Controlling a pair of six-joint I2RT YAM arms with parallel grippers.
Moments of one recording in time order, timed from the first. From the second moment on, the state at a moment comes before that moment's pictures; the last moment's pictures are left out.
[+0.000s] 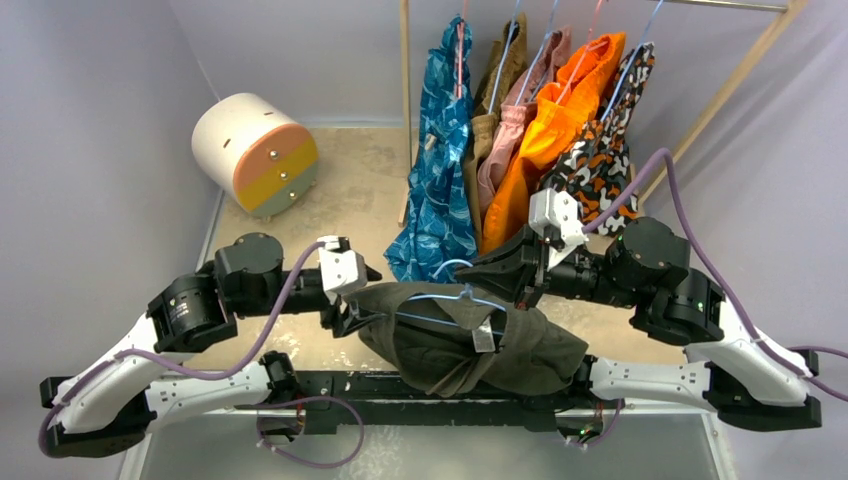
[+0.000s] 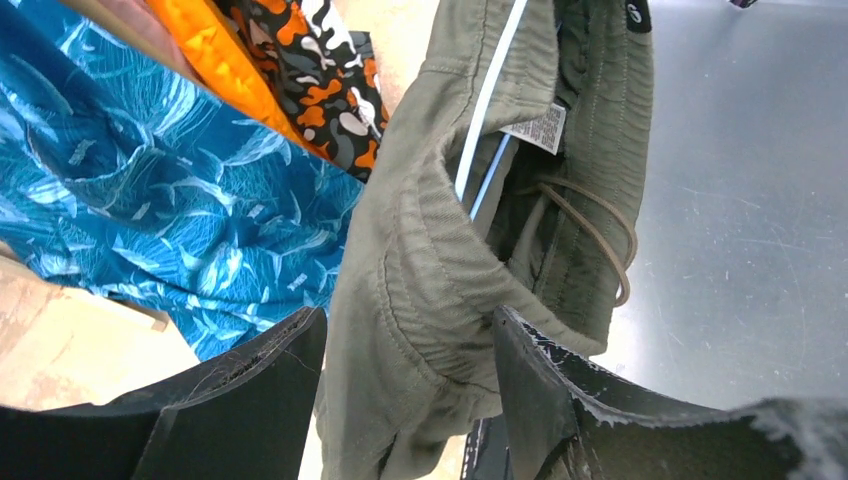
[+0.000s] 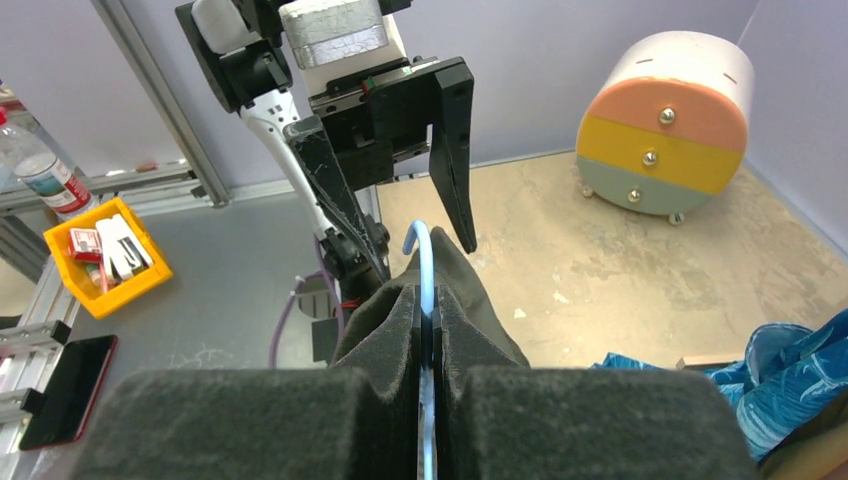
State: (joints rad) left arm -1.05 0.77 1.23 -0.79 0.26 0.14; right arm 1.20 0.87 1.41 -0.52 -0.15 0.06
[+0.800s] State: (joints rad) left arm -1.05 0.73 1.27 -0.46 0.27 0.03; right arm 1.20 0.89 1.40 -0.43 -0.18 0.06
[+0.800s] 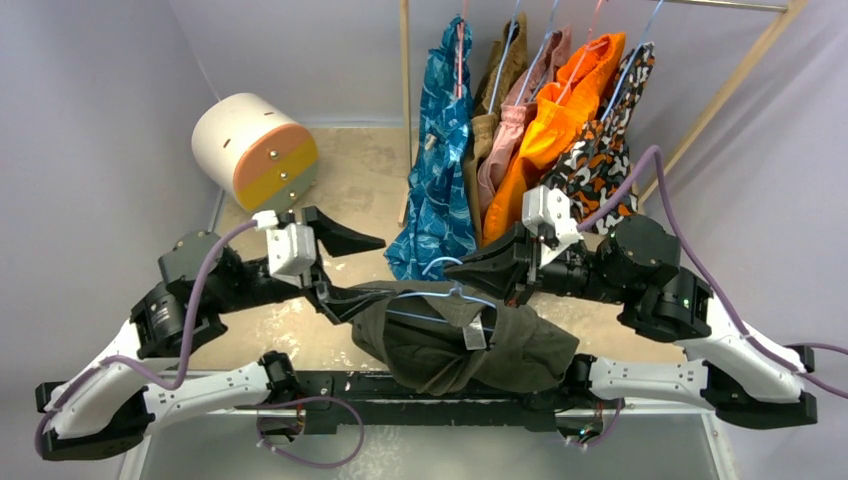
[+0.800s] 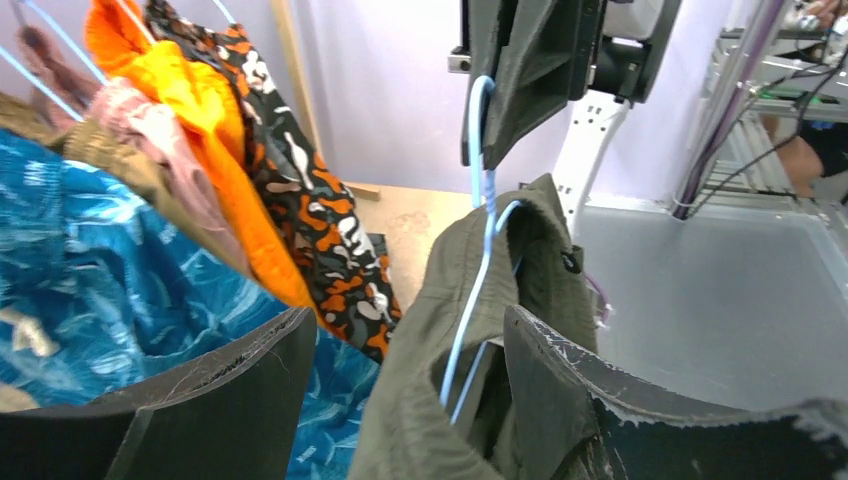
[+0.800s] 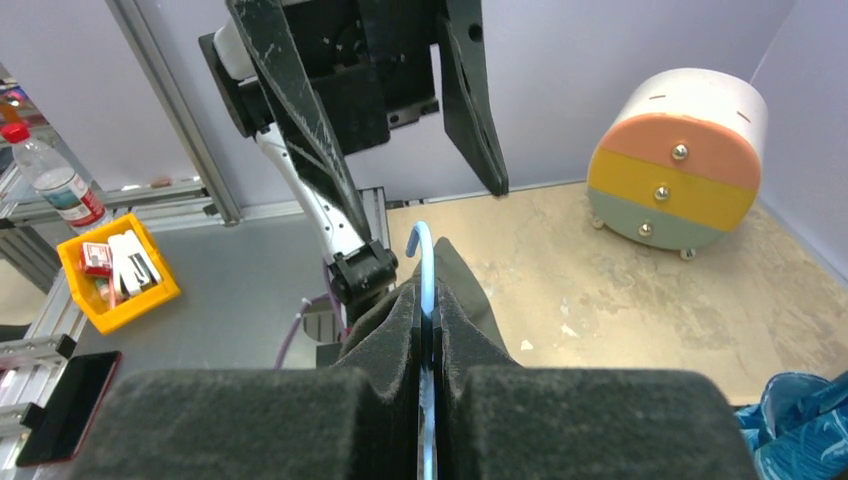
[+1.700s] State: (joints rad) left arm -1.05 0.91 1.09 -0.04 0.44 -0.22; right arm 1.20 0.92 1.35 -0.29 -0.19 0.07
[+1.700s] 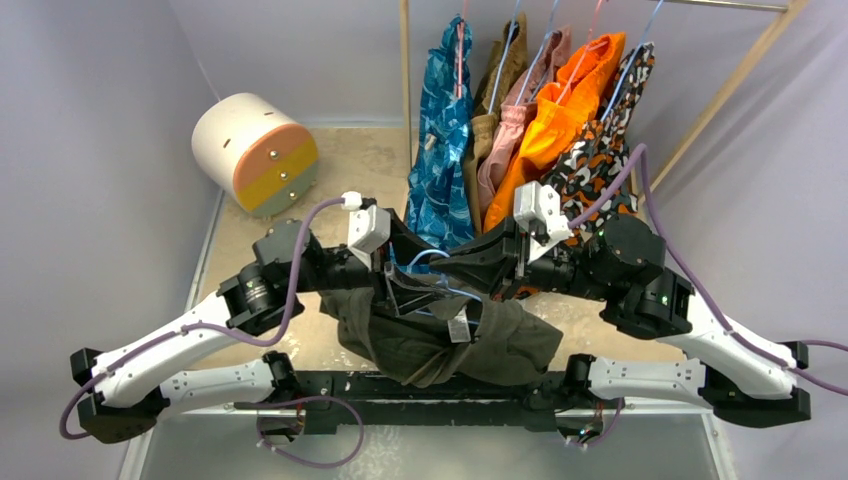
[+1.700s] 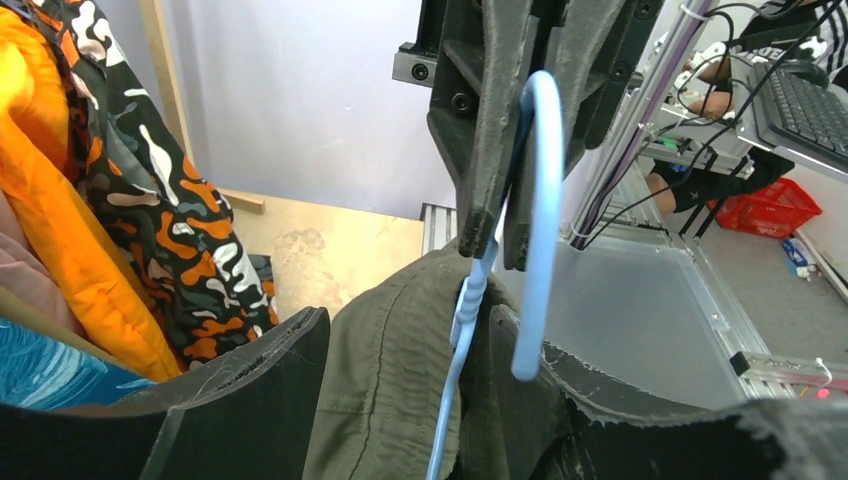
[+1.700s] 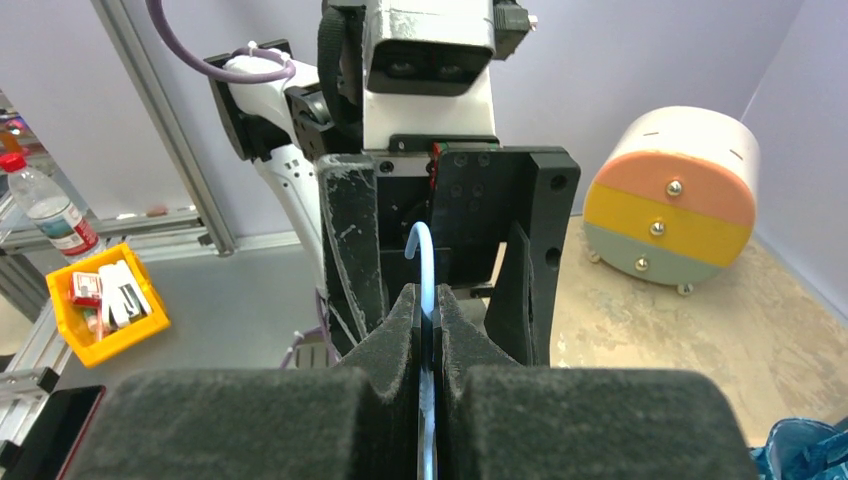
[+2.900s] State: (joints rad) left arm -1.06 0.61 1.00 -0.19 -0.24 -0.14; right arm 1.19 0.82 1.32 -0.27 0.22 0.11
